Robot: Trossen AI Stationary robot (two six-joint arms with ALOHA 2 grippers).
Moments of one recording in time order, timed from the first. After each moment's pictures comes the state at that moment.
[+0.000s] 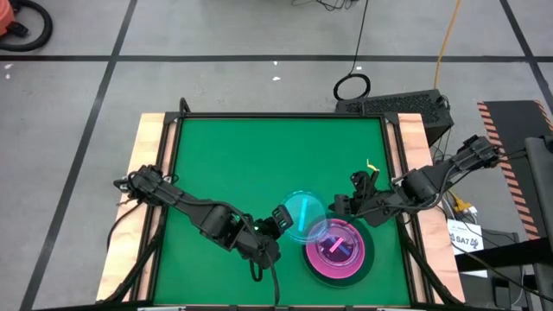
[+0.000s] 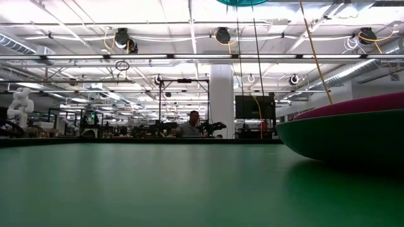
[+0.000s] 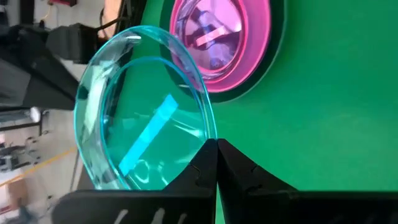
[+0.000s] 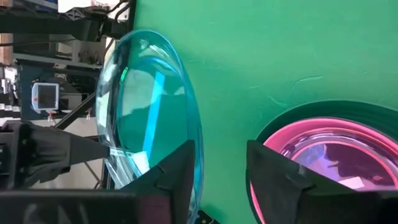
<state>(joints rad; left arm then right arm) -0.48 1.96 2.07 -1.10 -0.45 0.73 0.50 1.21 1.23 -0.91 0.39 1.77</state>
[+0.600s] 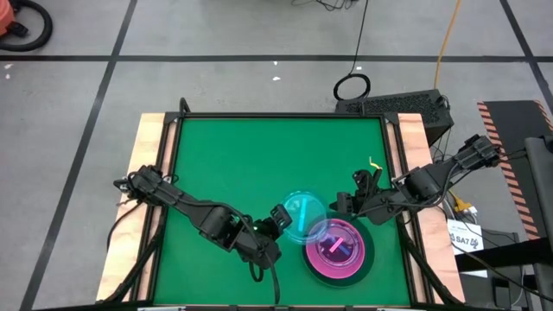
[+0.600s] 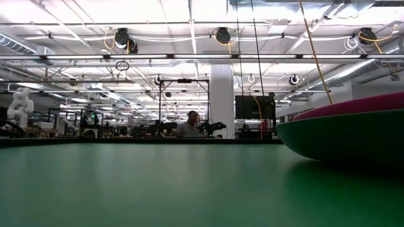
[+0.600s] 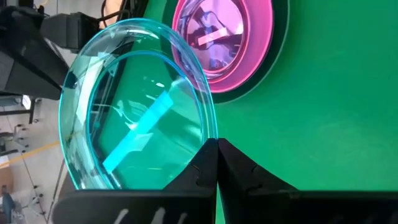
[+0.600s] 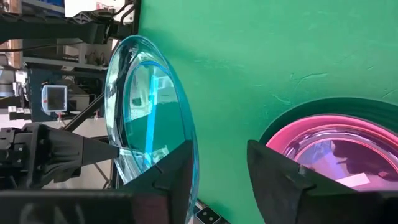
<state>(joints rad) -0.49 1.96 2.07 -1.10 -0.44 0.65 0.50 1.18 1.23 -0.91 0.39 1.79</state>
